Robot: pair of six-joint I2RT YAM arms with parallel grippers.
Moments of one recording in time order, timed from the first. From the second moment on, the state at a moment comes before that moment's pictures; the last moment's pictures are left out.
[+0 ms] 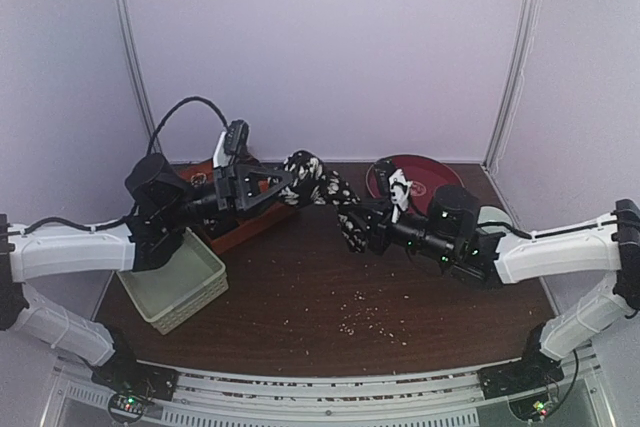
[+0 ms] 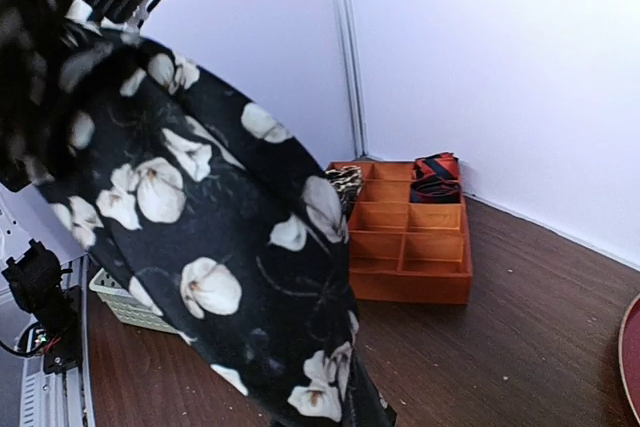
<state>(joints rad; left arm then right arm) -0.80 1.29 0.77 0.87 0.66 -1.12 0.91 1.43 0.71 0.69 -0.05 0.13</state>
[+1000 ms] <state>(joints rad) -0.80 1.21 0.72 0.15 0.29 -0.50 0.92 1.08 1.18 -0.08 -0.12 0.12</state>
